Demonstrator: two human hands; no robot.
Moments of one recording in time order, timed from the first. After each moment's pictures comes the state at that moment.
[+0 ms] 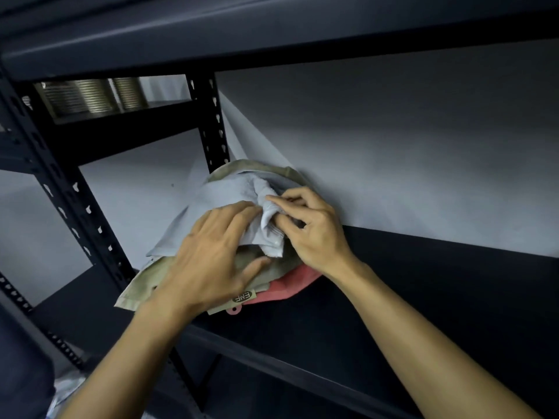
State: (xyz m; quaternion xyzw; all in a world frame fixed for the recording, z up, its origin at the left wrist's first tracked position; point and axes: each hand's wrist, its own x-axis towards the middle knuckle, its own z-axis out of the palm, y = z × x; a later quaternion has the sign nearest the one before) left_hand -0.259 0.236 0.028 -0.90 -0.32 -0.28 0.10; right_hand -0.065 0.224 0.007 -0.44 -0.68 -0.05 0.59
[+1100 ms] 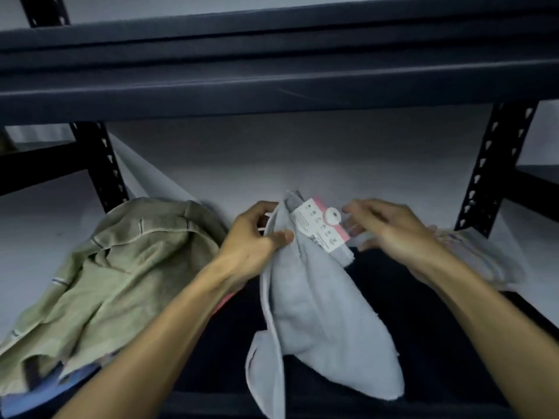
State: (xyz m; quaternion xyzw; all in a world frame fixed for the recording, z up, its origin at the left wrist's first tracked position) left_hand -0.087 0.166 0.070 -0.77 -0.22 -0.35 -0.49; right_hand 0.089 0.020 0.078 -0.68 -0.43 0.14 0.58
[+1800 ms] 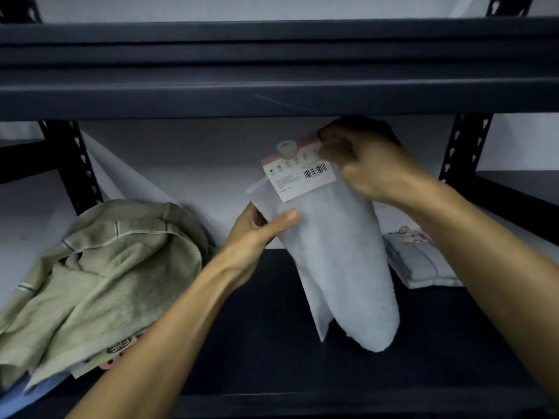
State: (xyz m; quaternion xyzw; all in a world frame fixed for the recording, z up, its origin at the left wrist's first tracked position) left_hand -0.062 0.155 0.067 -0.69 -0.07 -0.32 -0.65; right_hand 0.064 0.019 0.181 -0.73 -0.56 -0.20 0.34
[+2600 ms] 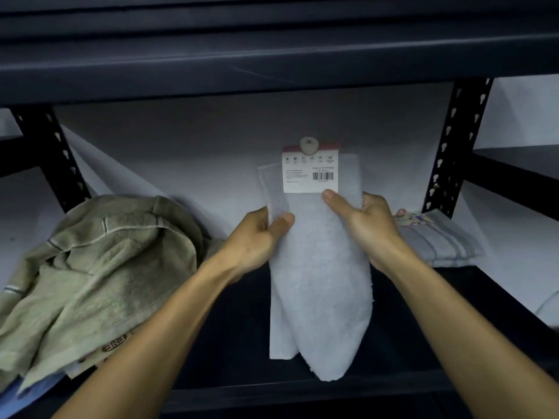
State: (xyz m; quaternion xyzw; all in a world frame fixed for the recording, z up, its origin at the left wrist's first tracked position) left_hand -0.056 0.154 0.059 -0.82 -0.17 -0.23 -0.50; right_hand 0.076 0.020 0.066 -0.61 -0.32 0.14 0.71
